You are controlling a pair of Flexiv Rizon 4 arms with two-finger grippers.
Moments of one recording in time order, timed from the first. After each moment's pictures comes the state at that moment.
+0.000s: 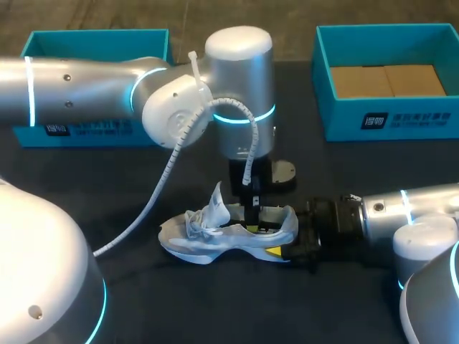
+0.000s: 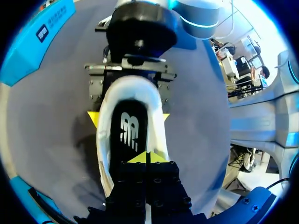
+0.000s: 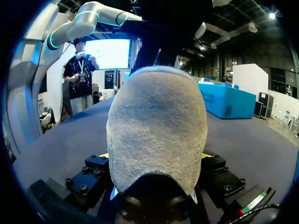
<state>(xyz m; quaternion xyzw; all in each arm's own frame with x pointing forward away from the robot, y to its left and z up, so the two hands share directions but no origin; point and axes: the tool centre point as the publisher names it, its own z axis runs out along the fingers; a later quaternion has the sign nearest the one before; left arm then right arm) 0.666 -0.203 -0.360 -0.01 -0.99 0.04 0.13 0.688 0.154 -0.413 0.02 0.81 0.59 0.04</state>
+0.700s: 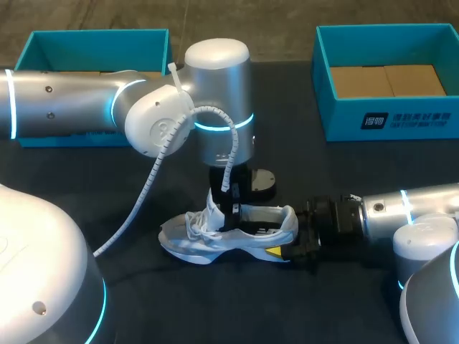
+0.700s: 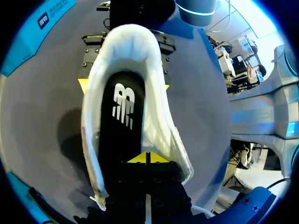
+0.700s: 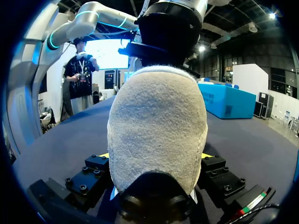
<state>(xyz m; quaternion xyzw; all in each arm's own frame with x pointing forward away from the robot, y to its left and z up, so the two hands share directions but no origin) 0.657 -0.167 -0.378 -0.02 -0.99 0.03 0.15 0.688 0.154 -0.413 0.02 0.81 0.59 0.04</state>
